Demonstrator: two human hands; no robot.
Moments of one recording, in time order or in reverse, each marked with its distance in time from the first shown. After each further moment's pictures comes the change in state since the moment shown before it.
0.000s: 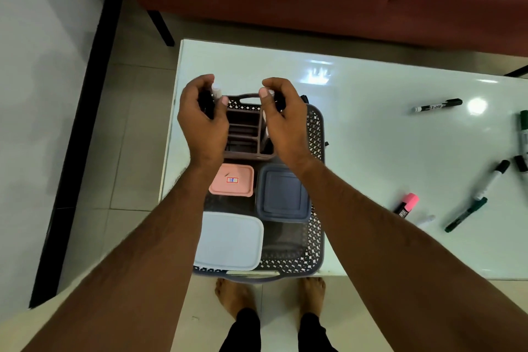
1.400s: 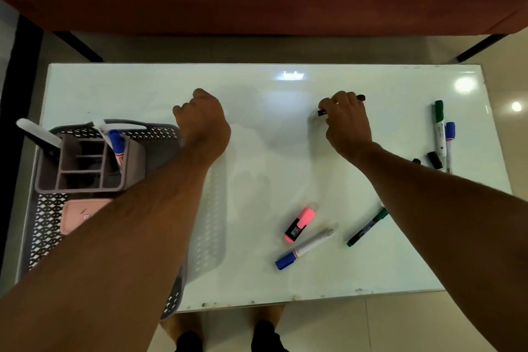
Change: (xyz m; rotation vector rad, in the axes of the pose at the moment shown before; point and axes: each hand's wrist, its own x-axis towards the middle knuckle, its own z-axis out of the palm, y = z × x) left_hand -0.049 0.056 0.266 1.299 -0.431 0.043; right_hand 0.099 0.164 -0.367 -1.196 -0.193 -0.153
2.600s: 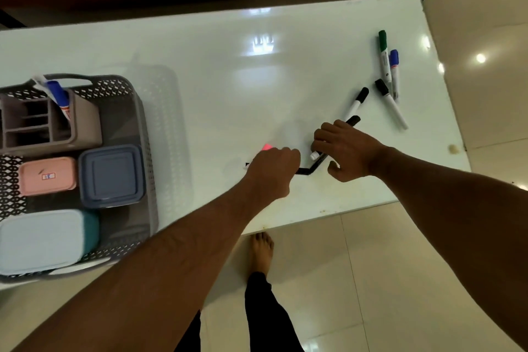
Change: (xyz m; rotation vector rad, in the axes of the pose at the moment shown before) left_hand -0.230 0.096 0.049 0.090 -0.297 0.944; right_hand -0.200 0.069 -0.028 -0.069 -0.384 -0.569
